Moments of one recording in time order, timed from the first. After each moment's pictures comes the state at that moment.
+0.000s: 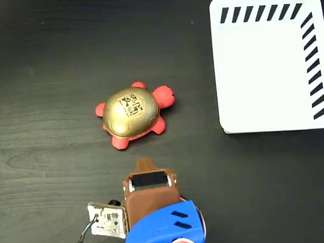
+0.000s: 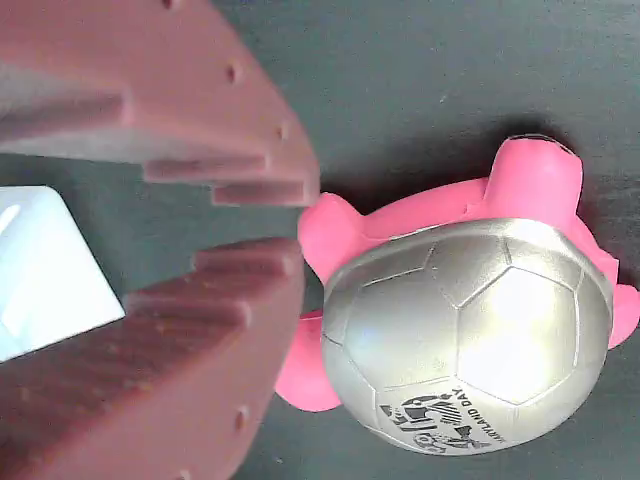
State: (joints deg) arm -3.7 186.0 168.0 71.8 1.7
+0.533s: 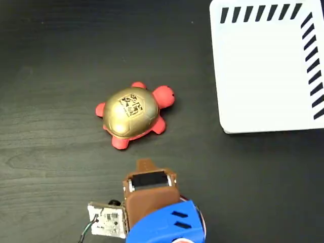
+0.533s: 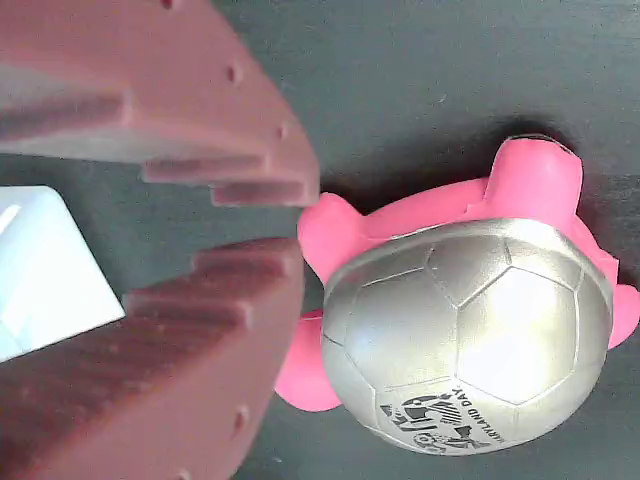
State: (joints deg) arm -3.7 186.0 168.0 71.8 1.7
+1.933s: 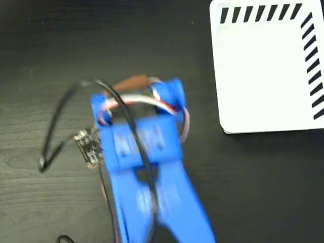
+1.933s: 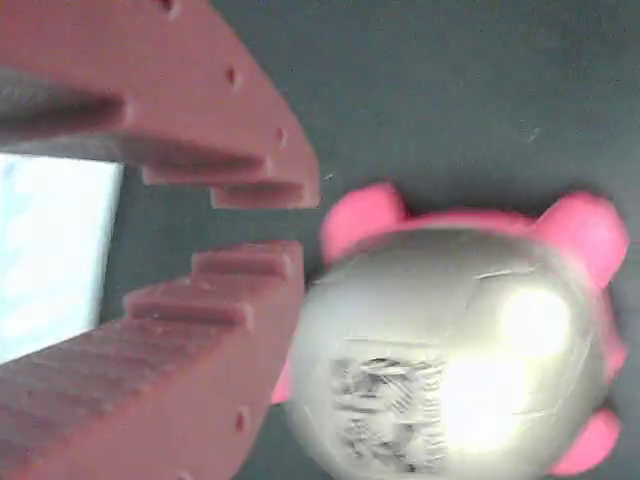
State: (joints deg) arm -3.2 104.2 106.4 85.8 -19.8
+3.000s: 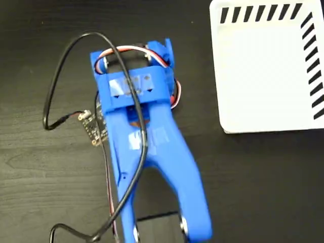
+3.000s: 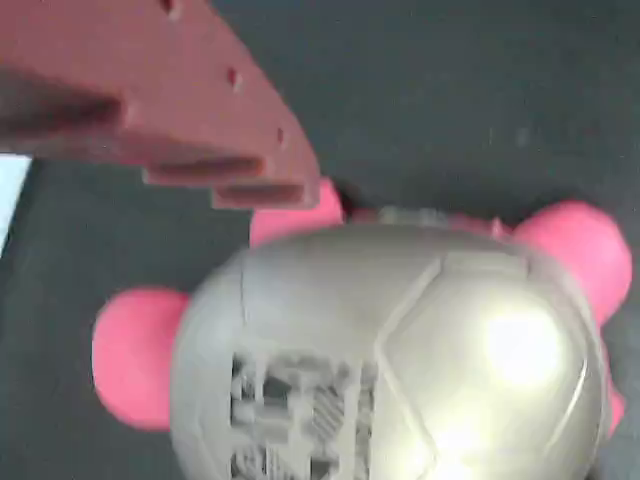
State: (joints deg) arm -1.8 84.5 96.4 85.1 -23.9
